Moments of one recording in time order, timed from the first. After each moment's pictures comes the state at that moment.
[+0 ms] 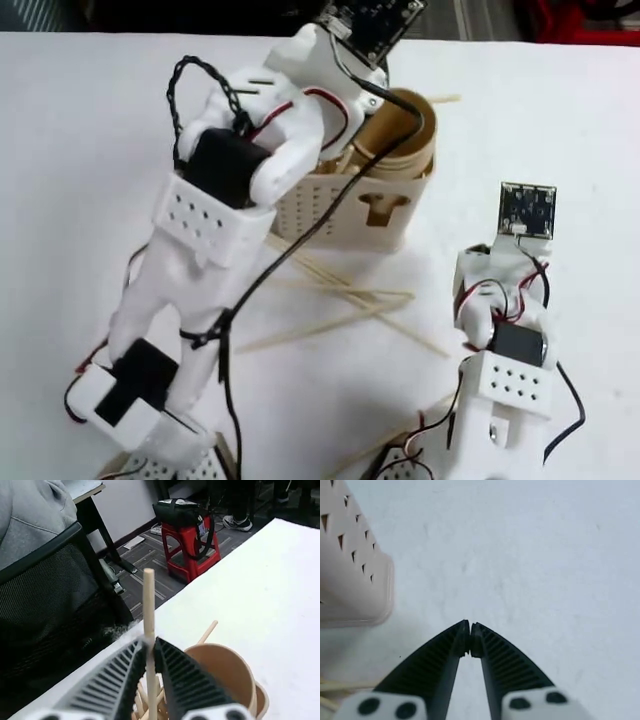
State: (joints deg) left arm 27.6 2.1 -36.7 64.5 -13.6; right arm 12.7 -58.8 68.5 39.9 10.9
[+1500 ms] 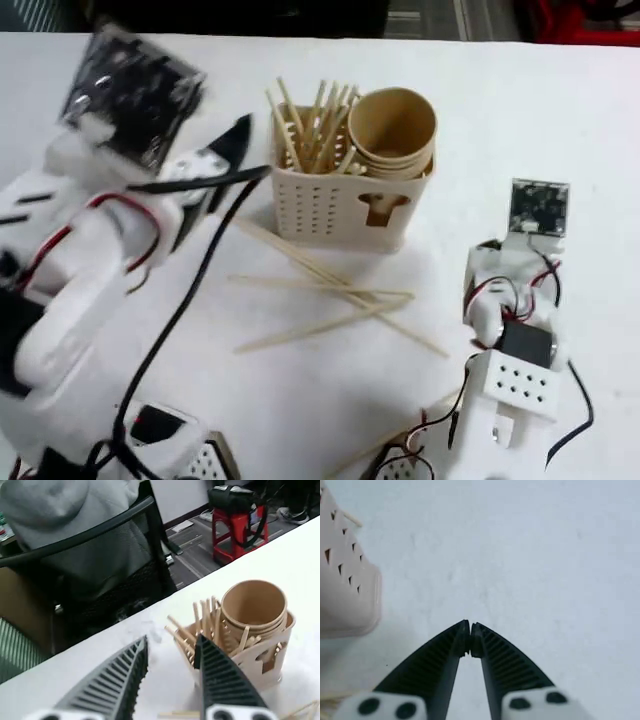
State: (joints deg) left arm 13.4 -27.8 -35.4 95.1 -16.3; right arm 16.0 -58.8 63.4 42.9 13.3
